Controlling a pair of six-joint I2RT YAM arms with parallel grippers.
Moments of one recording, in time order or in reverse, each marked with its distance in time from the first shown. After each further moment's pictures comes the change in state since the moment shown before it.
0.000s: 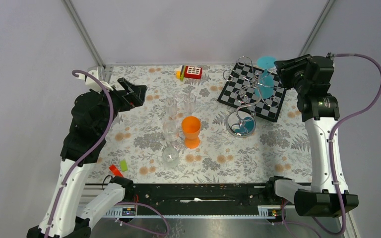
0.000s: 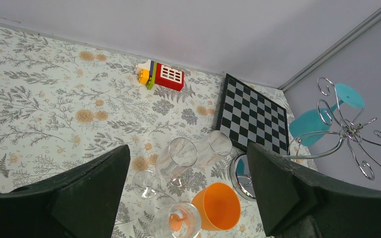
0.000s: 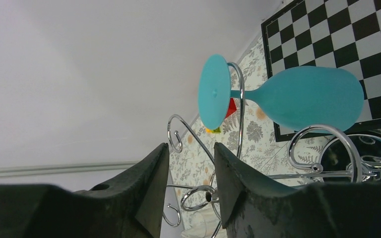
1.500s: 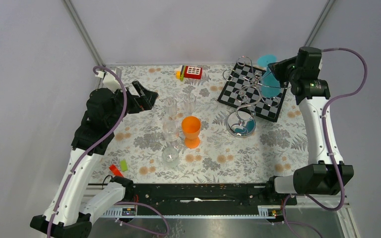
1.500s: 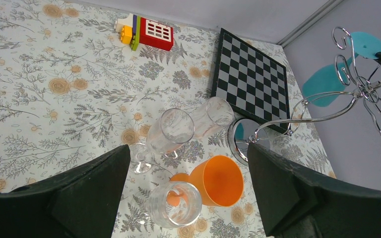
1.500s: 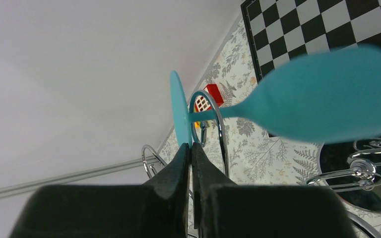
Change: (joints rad) left arm 0.000 0.058 -0.082 0.011 0.137 0.004; right arm 0.000 0.210 0.090 -0.038 -0.023 0.039
